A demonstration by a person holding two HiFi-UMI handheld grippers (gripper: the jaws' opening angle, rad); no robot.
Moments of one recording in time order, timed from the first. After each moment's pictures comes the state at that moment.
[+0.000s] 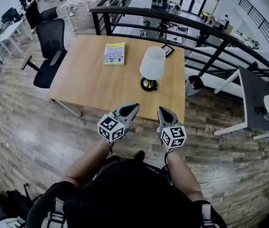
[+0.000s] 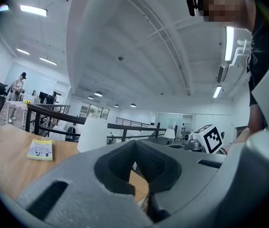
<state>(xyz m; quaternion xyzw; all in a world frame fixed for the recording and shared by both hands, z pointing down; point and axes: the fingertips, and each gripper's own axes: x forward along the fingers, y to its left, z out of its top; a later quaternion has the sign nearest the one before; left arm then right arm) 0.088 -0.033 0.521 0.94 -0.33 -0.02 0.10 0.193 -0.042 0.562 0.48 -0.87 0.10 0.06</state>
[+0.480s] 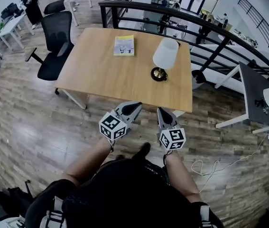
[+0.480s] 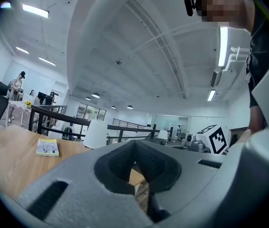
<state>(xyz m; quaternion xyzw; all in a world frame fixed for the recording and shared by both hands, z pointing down) 0.005 0.061 0.513 0.95 -0.30 -0.03 0.10 0.091 0.064 0.548 0.49 -0.87 0.08 0.06</state>
